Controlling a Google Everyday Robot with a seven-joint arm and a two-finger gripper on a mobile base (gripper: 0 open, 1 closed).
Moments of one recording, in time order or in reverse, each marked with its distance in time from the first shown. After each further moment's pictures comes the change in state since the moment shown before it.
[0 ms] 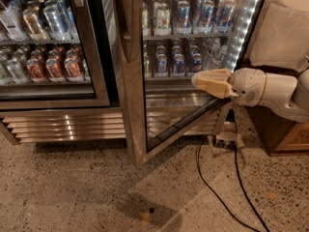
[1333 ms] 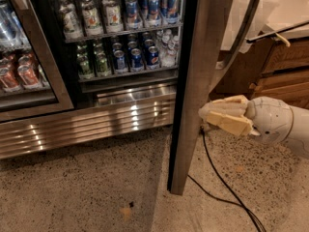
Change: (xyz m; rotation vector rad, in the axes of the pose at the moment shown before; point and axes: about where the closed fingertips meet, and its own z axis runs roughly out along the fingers) arm -0.015 0.125 -0.039 -0.133 -0.173 -0.090
